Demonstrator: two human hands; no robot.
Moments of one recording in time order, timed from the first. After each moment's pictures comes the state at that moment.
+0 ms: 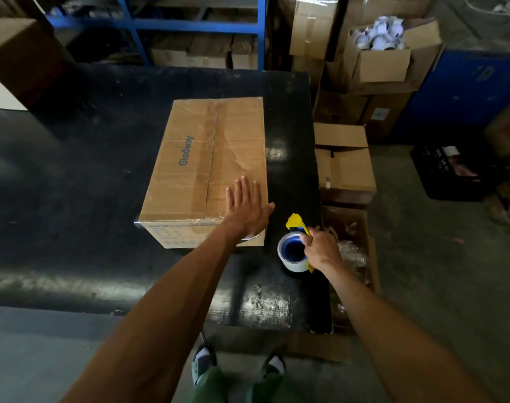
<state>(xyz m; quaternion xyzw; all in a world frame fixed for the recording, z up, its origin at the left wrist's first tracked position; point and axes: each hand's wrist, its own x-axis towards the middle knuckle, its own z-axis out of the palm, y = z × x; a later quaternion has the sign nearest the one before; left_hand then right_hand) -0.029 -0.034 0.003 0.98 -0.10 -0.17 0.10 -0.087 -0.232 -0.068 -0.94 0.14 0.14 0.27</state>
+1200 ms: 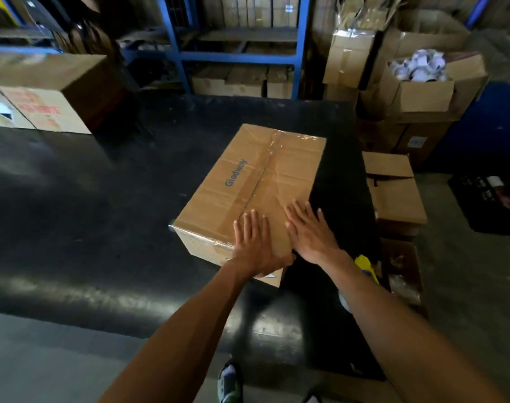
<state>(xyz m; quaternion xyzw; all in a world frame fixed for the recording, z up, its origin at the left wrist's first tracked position) -0.039 0.102 0.015 0.98 -0.06 -0.18 0.07 0.001 -0.058 -0.003 -0.98 -0.13 0.08 0.10</state>
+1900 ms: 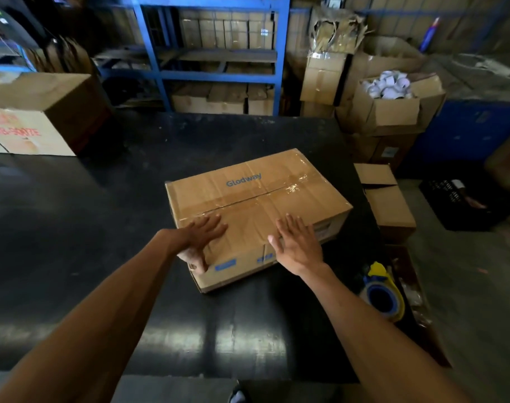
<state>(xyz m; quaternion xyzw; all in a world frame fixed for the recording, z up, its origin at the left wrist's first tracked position) 0.049 0.315 0.053 0.91 -0.26 -0.30 -0.10 -0.002 0.041 0.012 -0.99 -0.03 0.09 0.08</state>
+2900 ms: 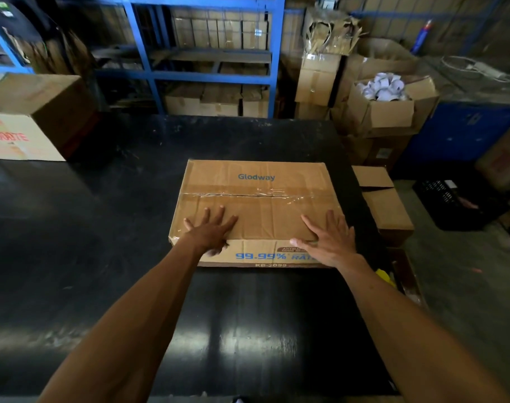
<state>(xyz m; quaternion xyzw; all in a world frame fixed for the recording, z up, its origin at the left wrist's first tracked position) 0.091 0.282 0.034 0.94 -0.16 -0.28 -0.04 0.032 -0.023 0.019 -0.98 0.09 0.17 0.05</state>
